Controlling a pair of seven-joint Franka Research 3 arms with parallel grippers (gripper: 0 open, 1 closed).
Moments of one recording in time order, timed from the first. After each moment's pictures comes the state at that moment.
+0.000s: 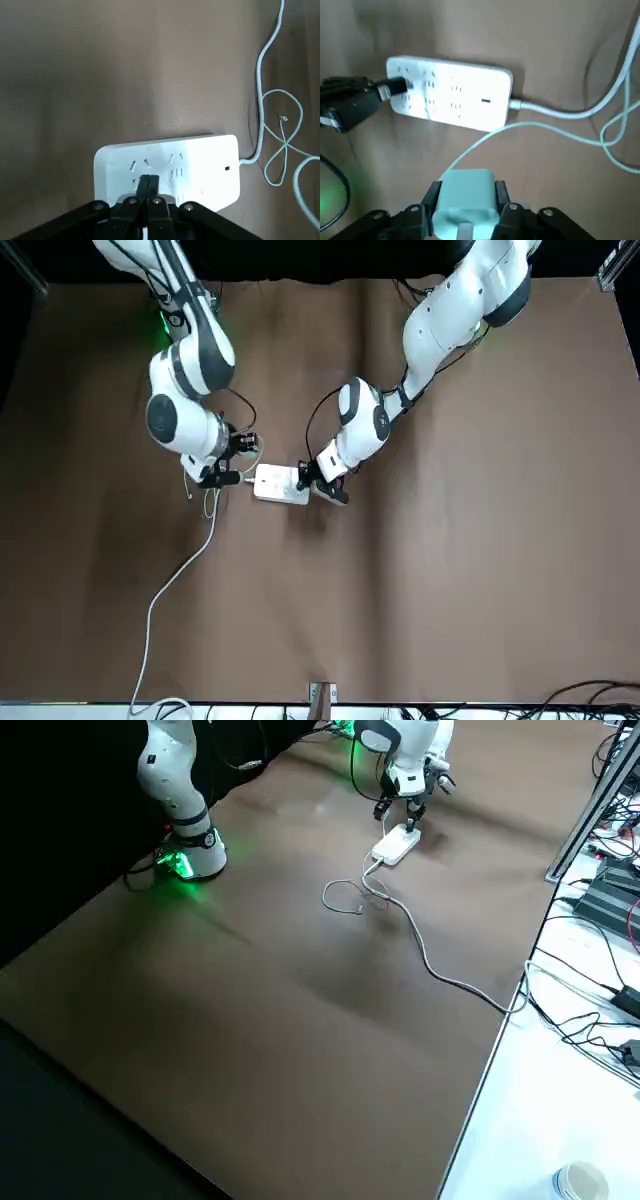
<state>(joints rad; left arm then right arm) -0.33 0.92 -0.63 -1.73 -0.62 3.10 0.10 0.53 0.26 -0.08 -1.99 0.40 2.05 0.19</state>
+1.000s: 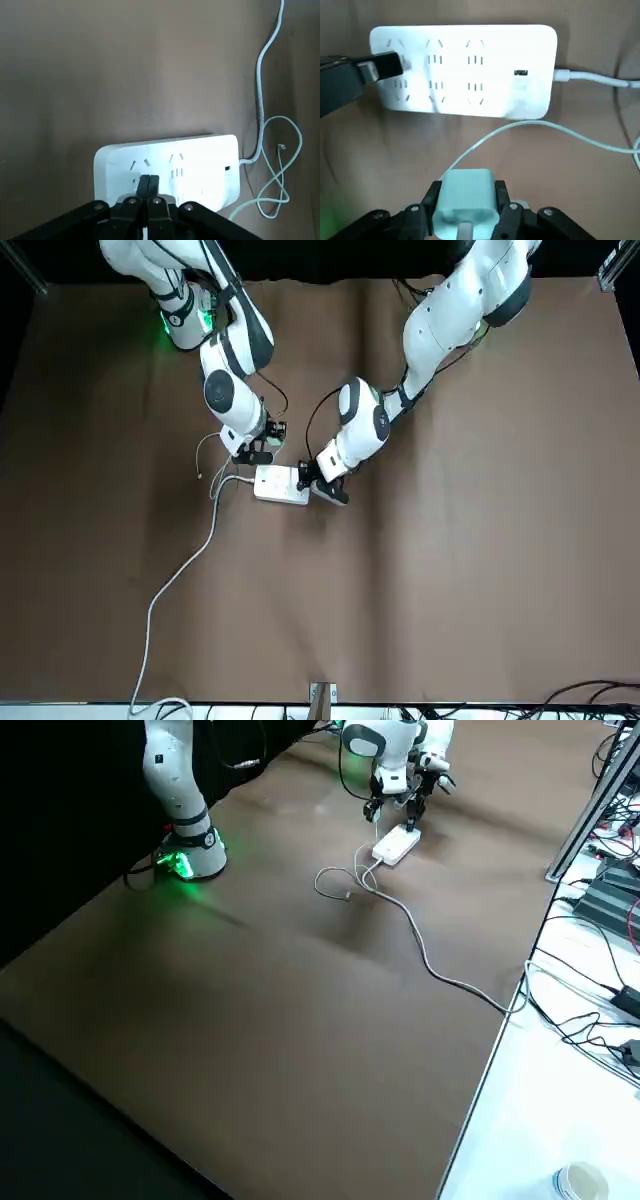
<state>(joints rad) -0.33 0.92 -0.63 -1.73 -0.62 3.10 0.10 0.72 0.31 -0.08 -2.12 0.40 2.31 0.41</state>
